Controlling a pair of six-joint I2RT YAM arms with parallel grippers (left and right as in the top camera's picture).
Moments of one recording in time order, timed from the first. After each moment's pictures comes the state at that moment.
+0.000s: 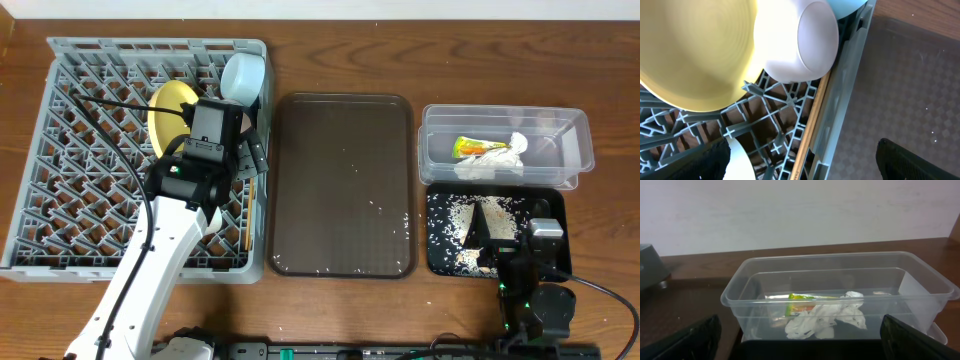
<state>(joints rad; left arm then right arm) -0.24 1.33 1.12 -0.81 -0.22 -0.49 -0.02 0.01 0.01 -0.07 -0.03 0.11</state>
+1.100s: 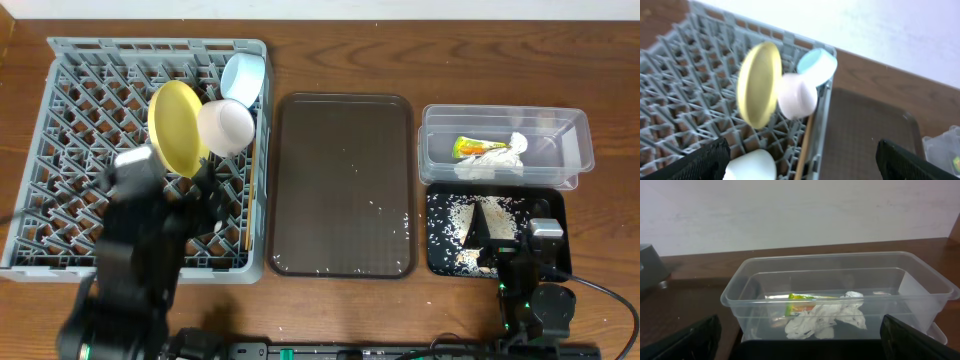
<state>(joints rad) -0.22 0.68 1.02 -0.84 -0.26 -0.41 -0.02 0.01 0.01 -0.07 -0.03 0.11</state>
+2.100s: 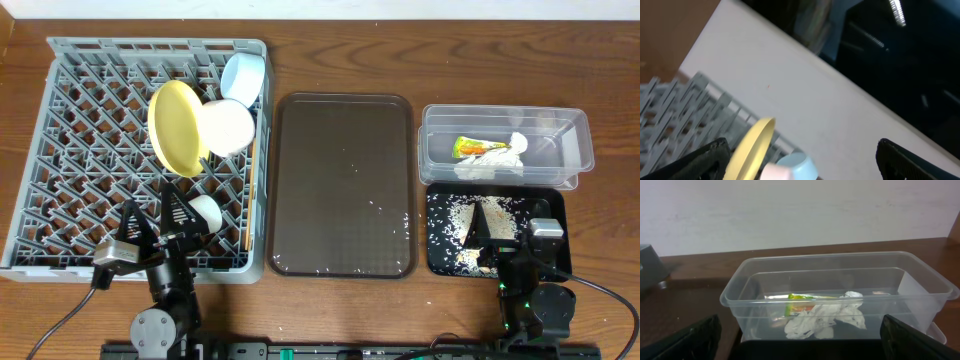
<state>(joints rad) -0.01 0.02 0.05 0.24 -0.27 -0.60 -0.02 0.01 0.01 -0.07 -0.02 0.11</state>
